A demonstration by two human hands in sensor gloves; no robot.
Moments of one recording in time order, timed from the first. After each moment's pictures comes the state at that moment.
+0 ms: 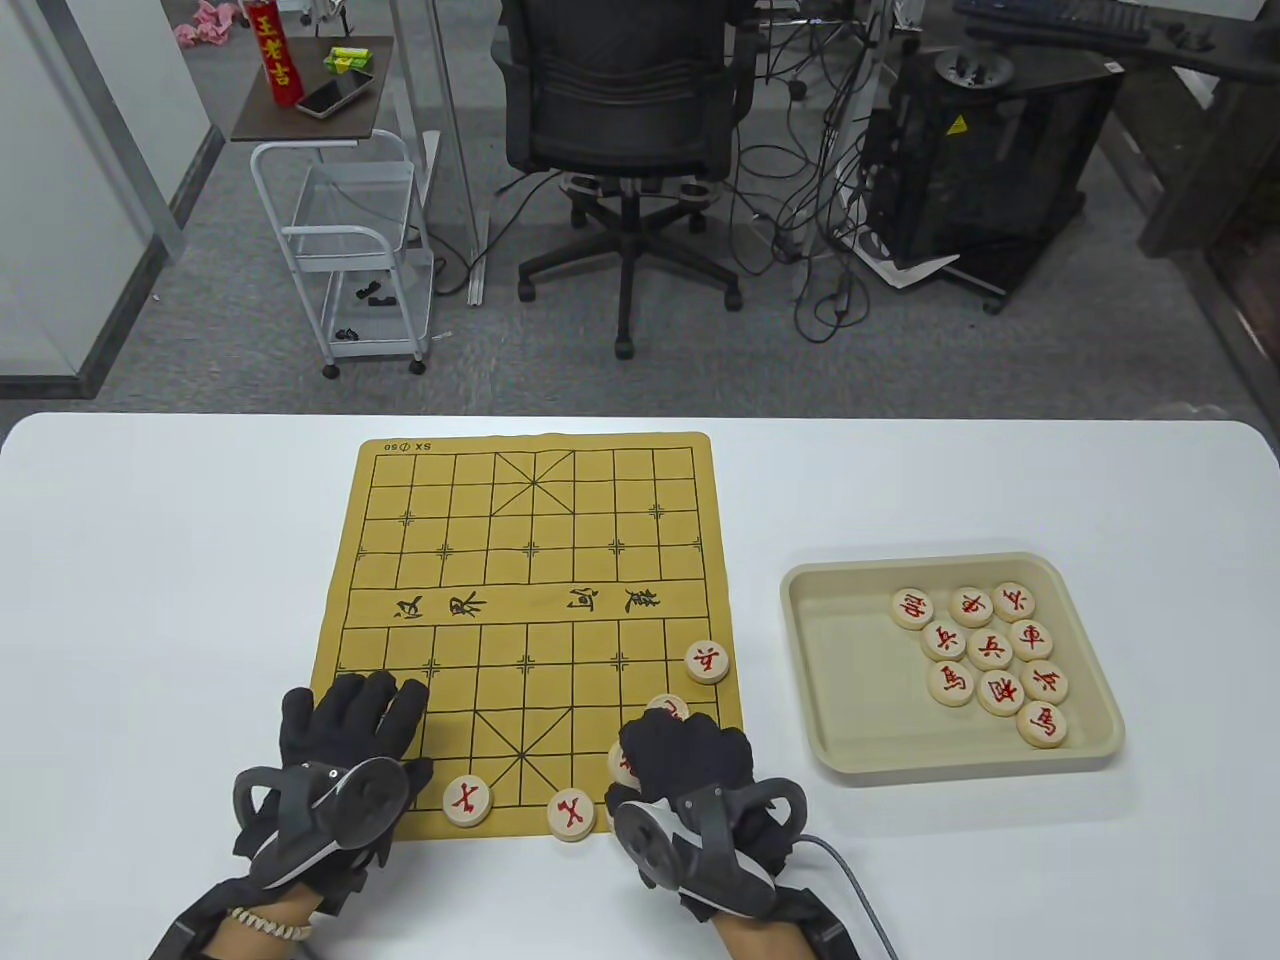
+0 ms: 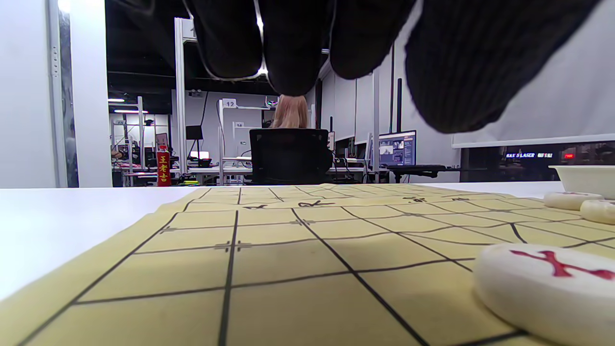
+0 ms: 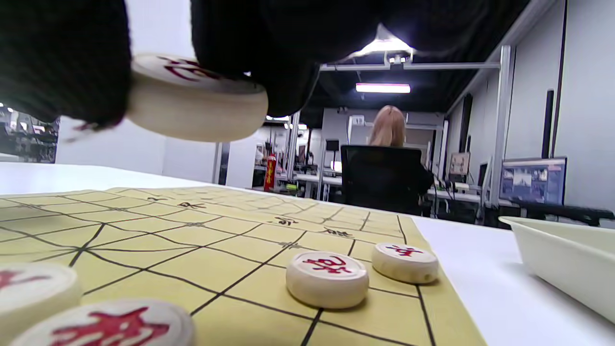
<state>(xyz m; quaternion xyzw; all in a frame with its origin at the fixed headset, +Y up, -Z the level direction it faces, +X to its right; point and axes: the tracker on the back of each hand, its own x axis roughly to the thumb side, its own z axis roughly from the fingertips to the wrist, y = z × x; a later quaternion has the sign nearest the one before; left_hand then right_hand) -0.275 -0.753 -0.255 0.08 -0.10 -0.01 0.99 0.022 -0.734 -0.229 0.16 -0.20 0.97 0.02</state>
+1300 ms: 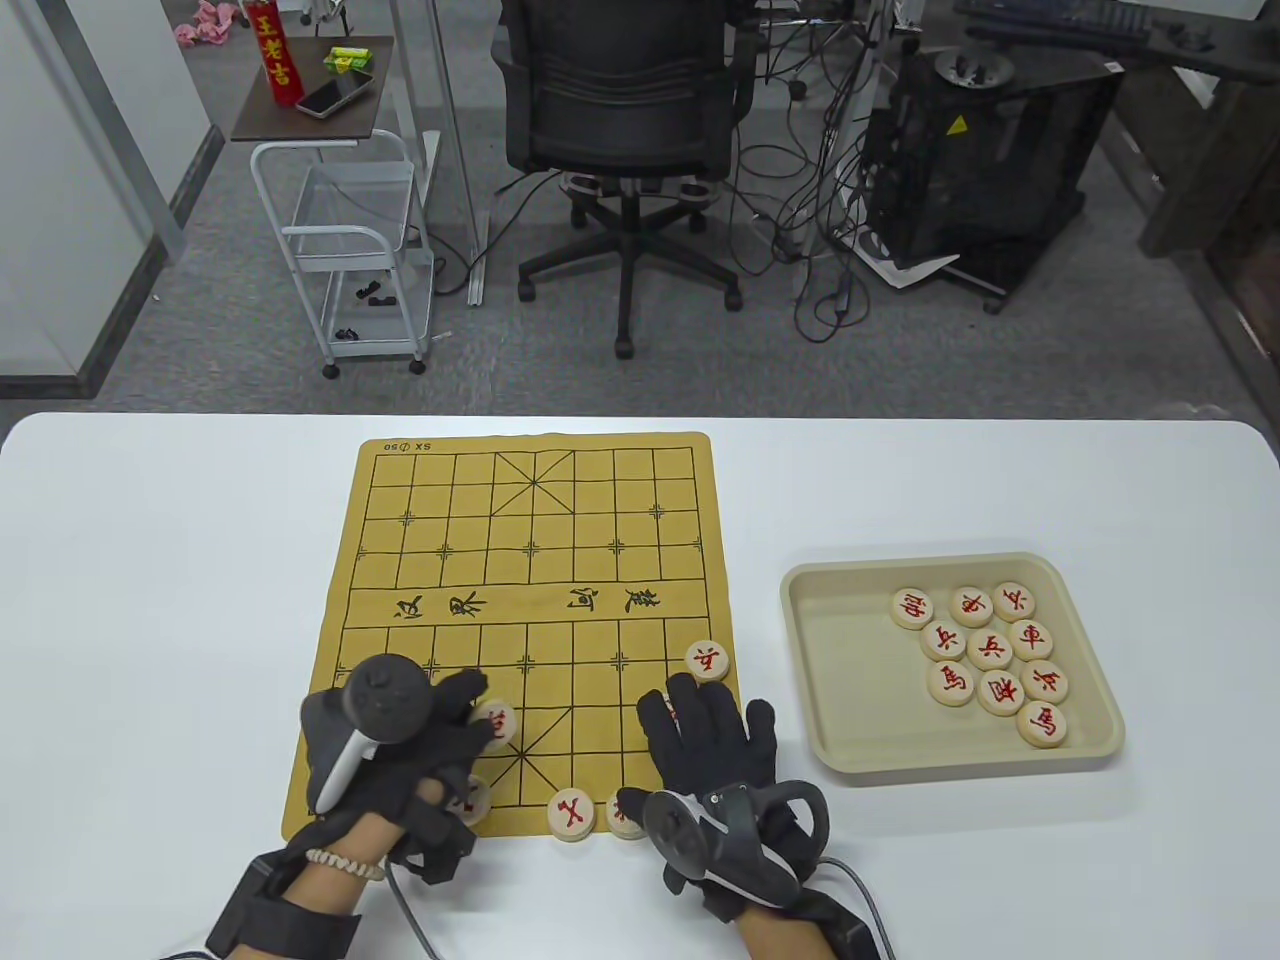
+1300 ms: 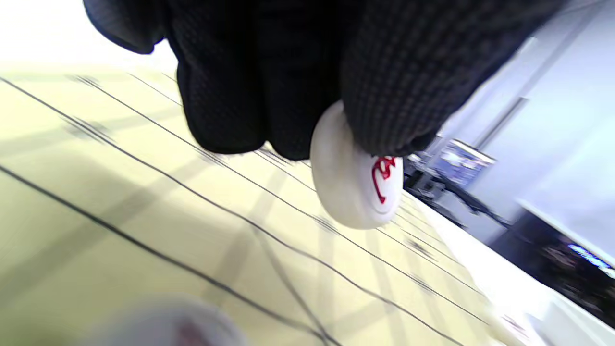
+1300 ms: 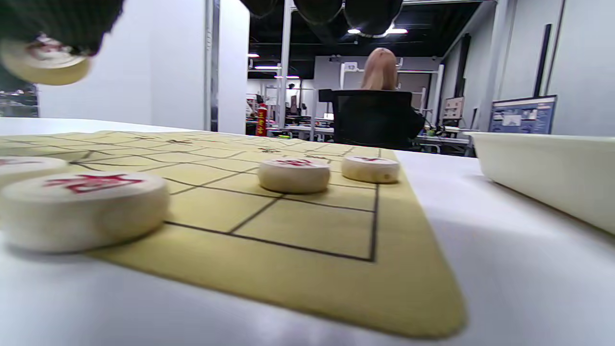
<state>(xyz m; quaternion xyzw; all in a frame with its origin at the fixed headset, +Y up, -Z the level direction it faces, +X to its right) -0.265 -0.738 -0.308 -0.06 0.07 0.26 0.96 0.049 -0.758 -0.243 0.14 -0.10 0.99 0.02</state>
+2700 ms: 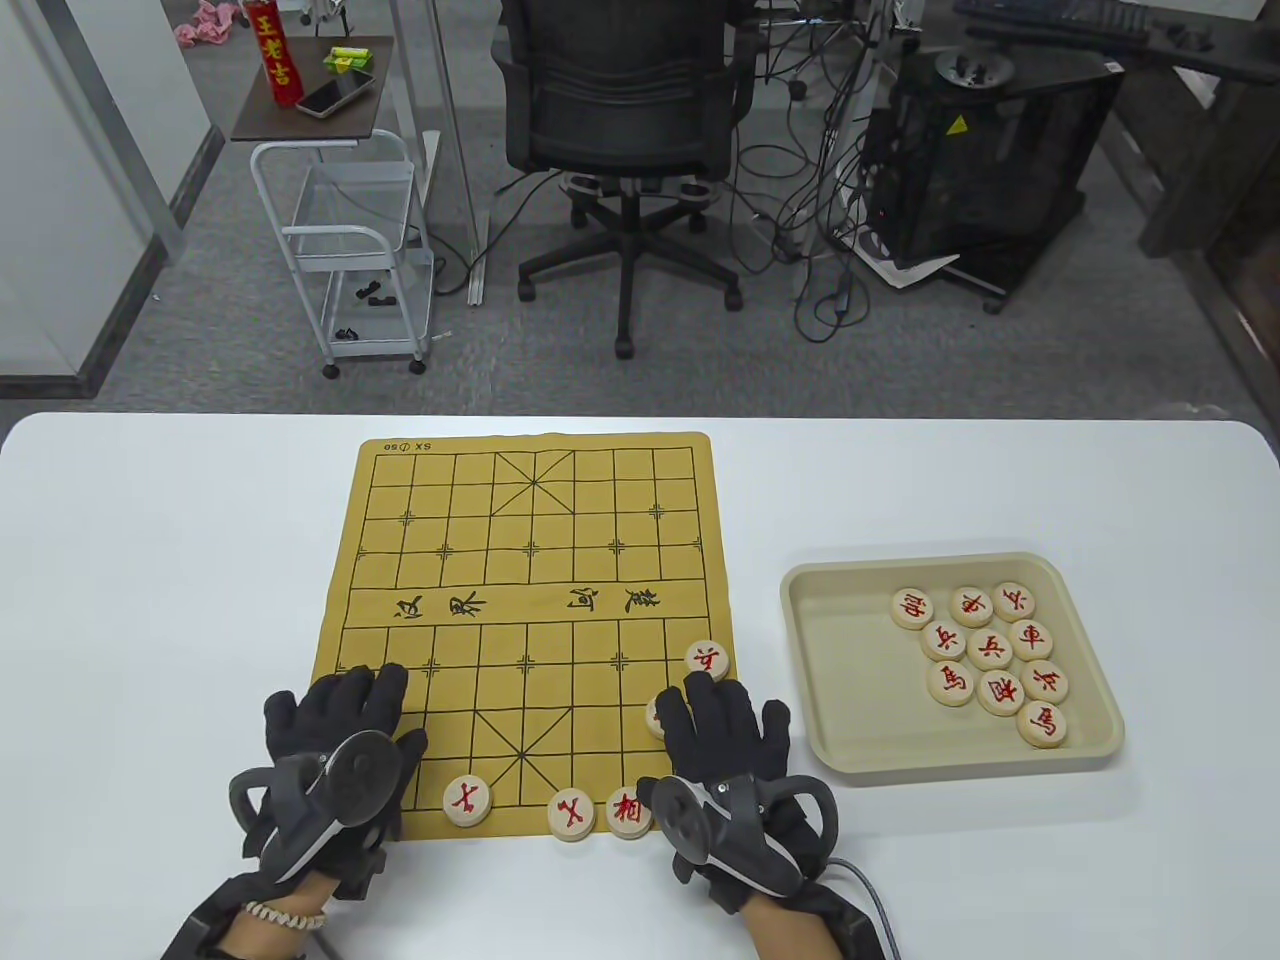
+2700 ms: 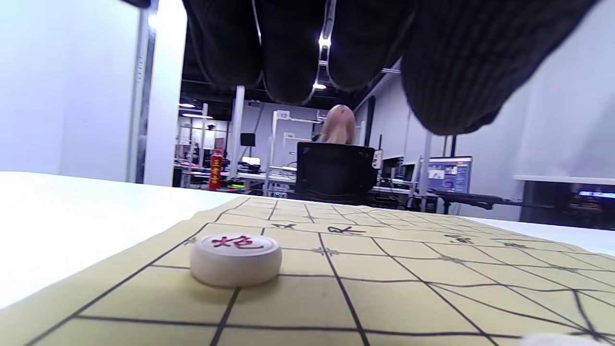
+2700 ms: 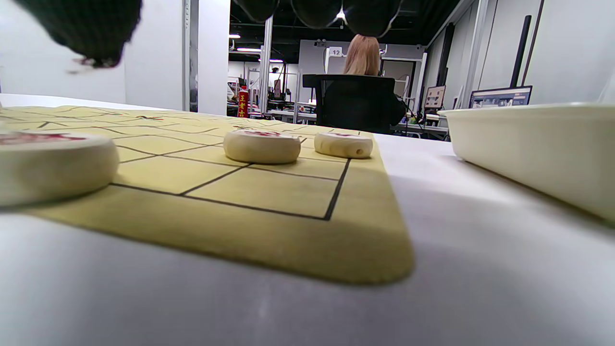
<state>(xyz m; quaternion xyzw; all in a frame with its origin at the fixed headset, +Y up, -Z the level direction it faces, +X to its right) -0.279 -0.738 -0.256 0.10 -0.01 0.04 0.99 0.053 -0.766 -0.250 0.11 -0.08 0.99 0.01</state>
